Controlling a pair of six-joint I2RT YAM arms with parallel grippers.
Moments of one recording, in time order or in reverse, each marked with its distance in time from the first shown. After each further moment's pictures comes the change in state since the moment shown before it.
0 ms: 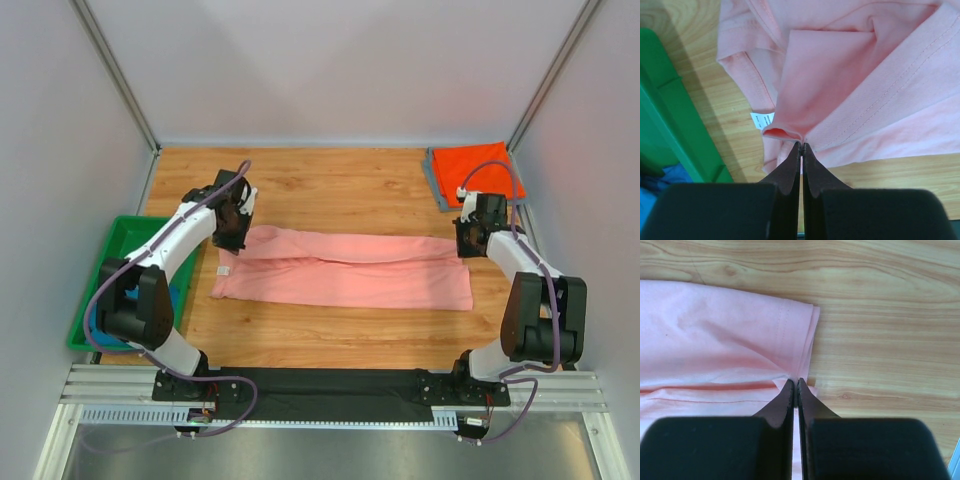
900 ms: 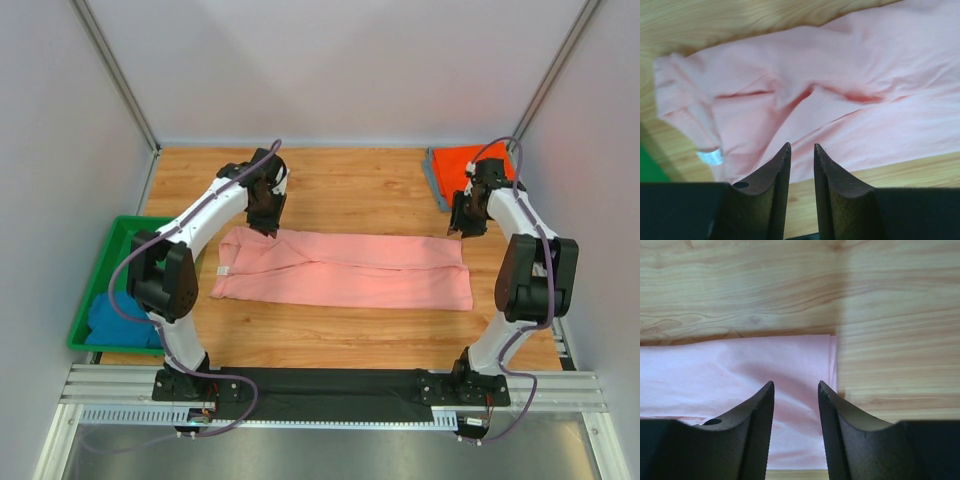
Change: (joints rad) left arm -0.146 0.229 0.335 -0.107 0.050 -0.150; right arm 0.000 0.258 0.434 -0.344 -0.026 0.269
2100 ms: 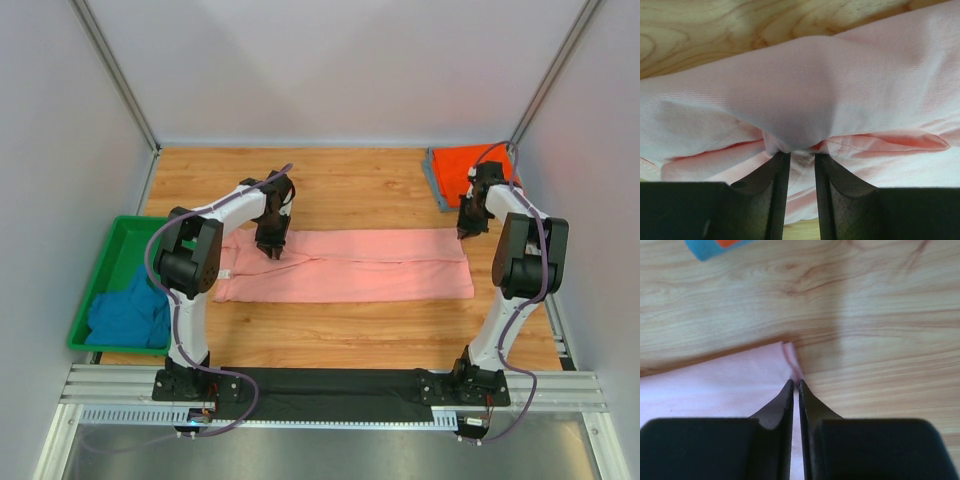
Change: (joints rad) left arm -0.001 0.243 -0.054 0.092 0.019 -0.063; right arm -0.051 0.209 0.065 0.062 0.031 -0.020
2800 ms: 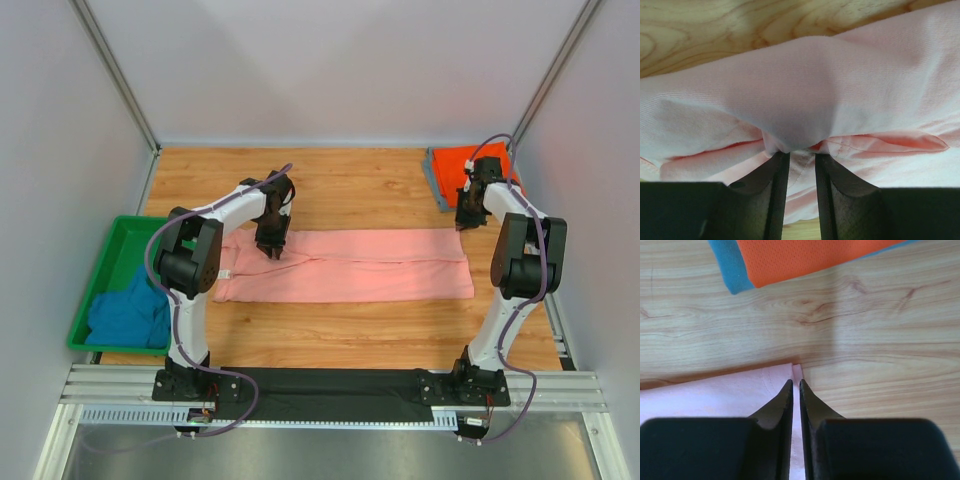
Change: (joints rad) left arm 0.000 0.000 0.000 -0.001 -0.001 -0.008; right arm 0.023 0.000 0.031 0.062 0.014 -0.038
